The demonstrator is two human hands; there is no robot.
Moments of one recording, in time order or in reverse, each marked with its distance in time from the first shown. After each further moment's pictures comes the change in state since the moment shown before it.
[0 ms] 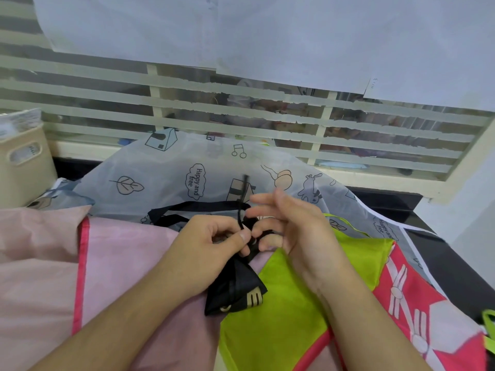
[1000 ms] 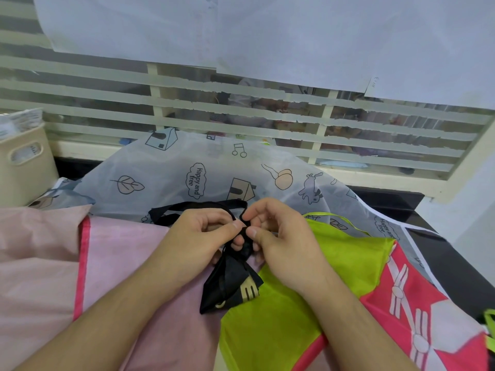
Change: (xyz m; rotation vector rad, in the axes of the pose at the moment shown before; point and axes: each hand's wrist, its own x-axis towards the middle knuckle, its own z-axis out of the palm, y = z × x) left_hand 0.007 -0.006 -0.007 -0.230 0.043 -0.161; right_hand 0.002 0.021 0.003 -0.675 -0.006 -0.167
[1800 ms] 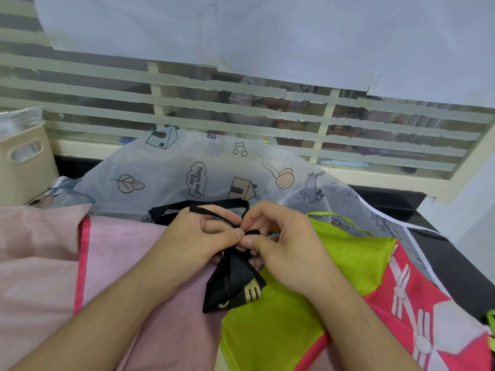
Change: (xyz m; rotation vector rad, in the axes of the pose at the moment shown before) left_hand -0.002 0.002 -0.003 -0.045 0.020 -0.034; right_hand -0.005 -0.009 -0.005 -0.122 -0.054 -0.058
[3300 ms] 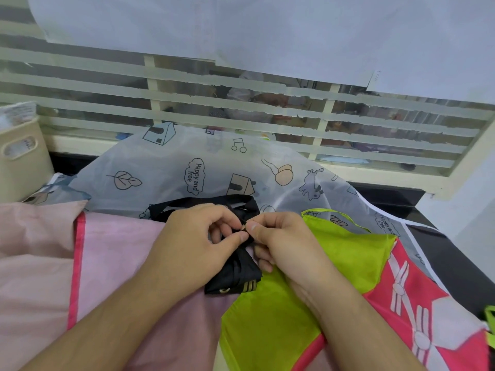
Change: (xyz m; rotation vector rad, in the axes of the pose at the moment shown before) left_hand -0.009 -0.004 0.006 0.604 0.193 0.449; right_hand 0.002 0.006 0.012 0.432 -0.008 0.385
